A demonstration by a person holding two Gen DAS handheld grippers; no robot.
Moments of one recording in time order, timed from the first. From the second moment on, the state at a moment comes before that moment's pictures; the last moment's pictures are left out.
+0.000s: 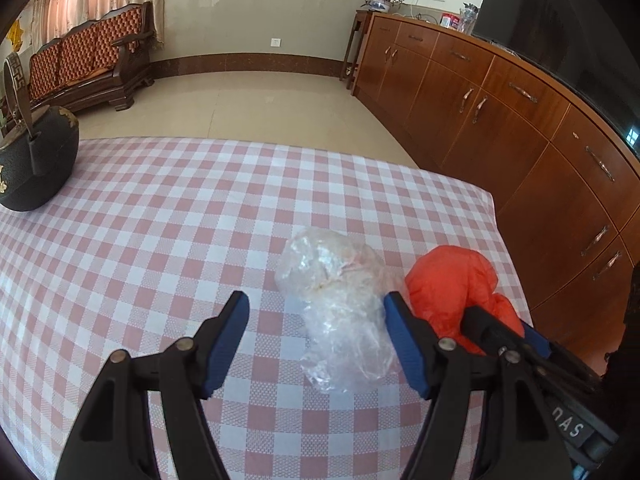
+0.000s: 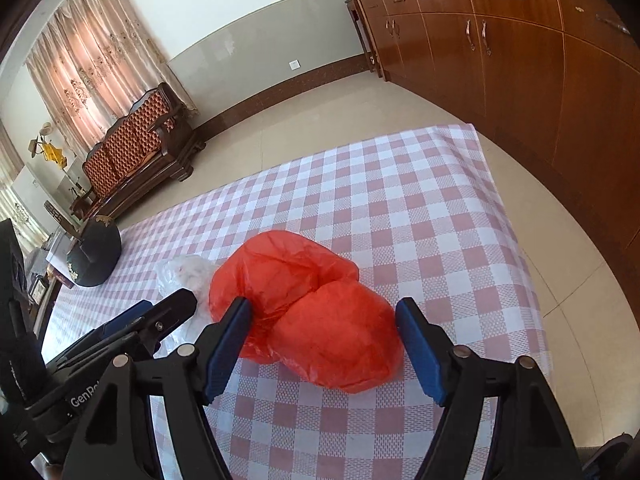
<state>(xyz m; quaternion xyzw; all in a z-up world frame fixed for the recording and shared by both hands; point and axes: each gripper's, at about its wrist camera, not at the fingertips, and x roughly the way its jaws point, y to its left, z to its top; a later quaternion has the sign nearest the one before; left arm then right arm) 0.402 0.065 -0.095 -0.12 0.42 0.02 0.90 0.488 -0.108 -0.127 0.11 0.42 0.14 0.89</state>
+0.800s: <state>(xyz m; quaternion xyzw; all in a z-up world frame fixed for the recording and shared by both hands) 0.362 0.059 -0.089 -0.11 0.41 0.00 0.91 0.426 -0.125 -0.096 0.11 0.38 0.15 0.91</state>
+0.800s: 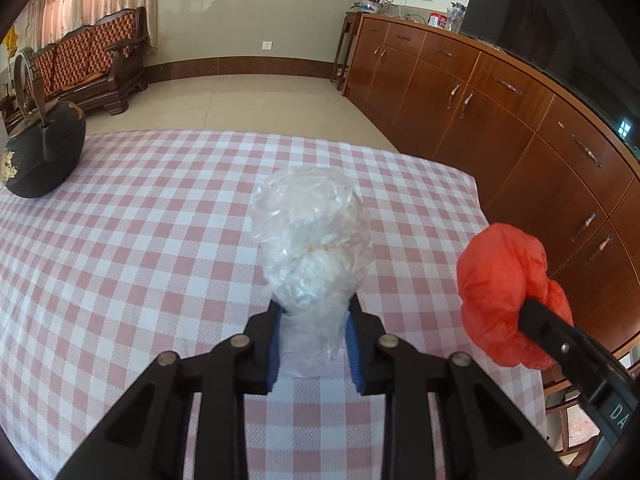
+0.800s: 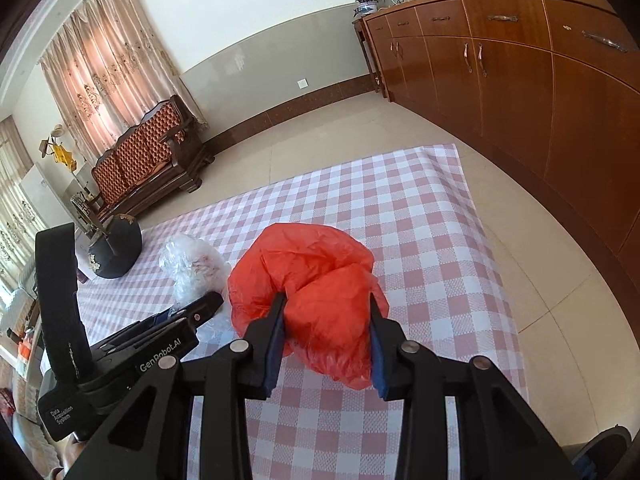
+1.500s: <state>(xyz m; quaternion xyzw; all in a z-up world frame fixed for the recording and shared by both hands) 0.222 0.024 -0.044 -0.08 0.37 -0.03 0.92 0.269 -0.162 -0.060 0.12 0.38 0.13 0.91</state>
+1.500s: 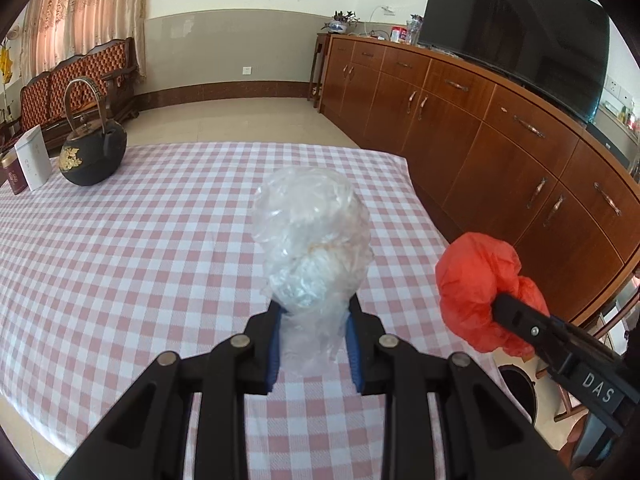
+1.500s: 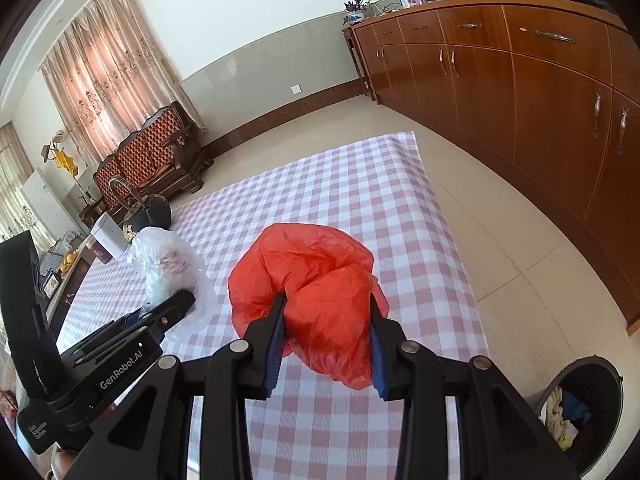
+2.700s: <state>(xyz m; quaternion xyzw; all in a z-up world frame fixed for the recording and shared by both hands) 0.137 -0.204 -0.065 0.02 0.40 -0.28 0.87 0.063 -0.379 -0.079 0.23 0.36 -0.11 0.90</state>
